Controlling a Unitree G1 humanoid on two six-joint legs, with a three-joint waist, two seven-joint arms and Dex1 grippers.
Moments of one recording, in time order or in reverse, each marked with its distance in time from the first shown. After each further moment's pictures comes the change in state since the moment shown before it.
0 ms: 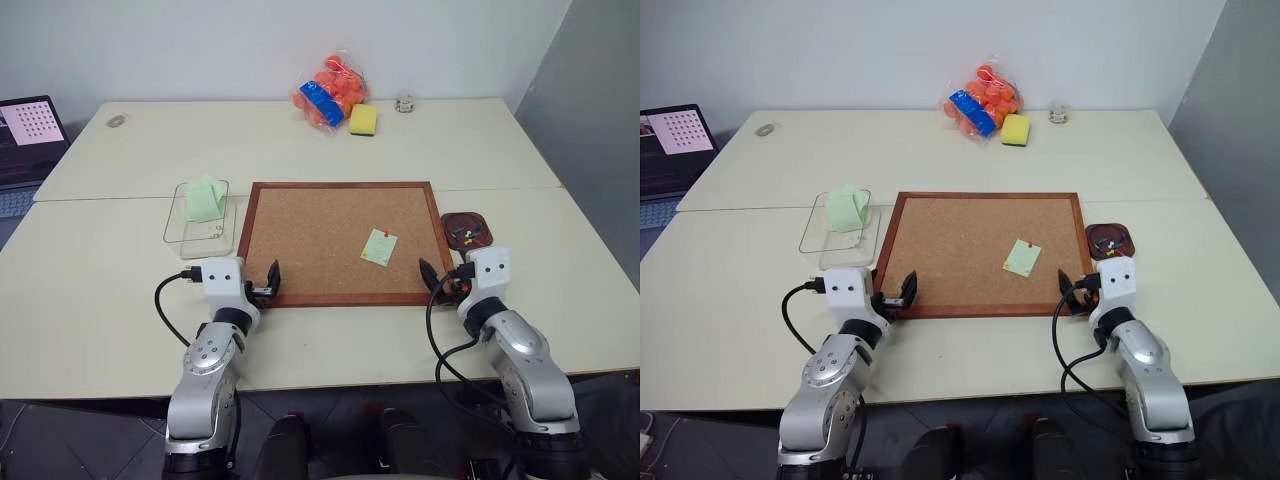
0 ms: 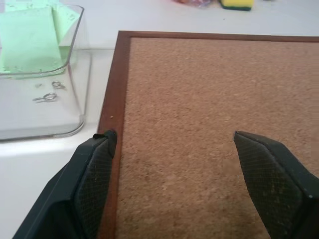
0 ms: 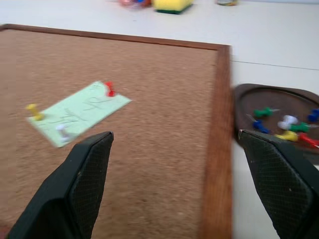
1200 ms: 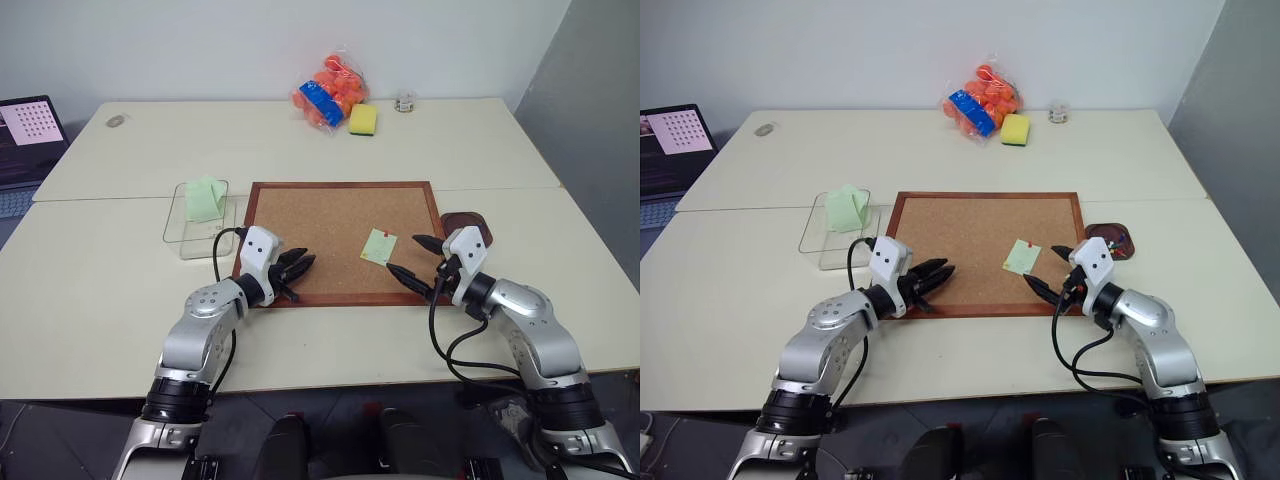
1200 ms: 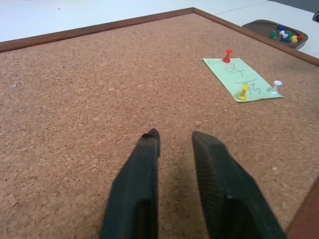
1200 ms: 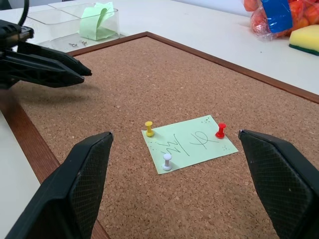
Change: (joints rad) left arm -0.311 0.237 -0.110 0.411 -0.123 -0.069 -0.509; right arm -0.197 -0.143 0.072 0.198 0.069 -0.126 0.364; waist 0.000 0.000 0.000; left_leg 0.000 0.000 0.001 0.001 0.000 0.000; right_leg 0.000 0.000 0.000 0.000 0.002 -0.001
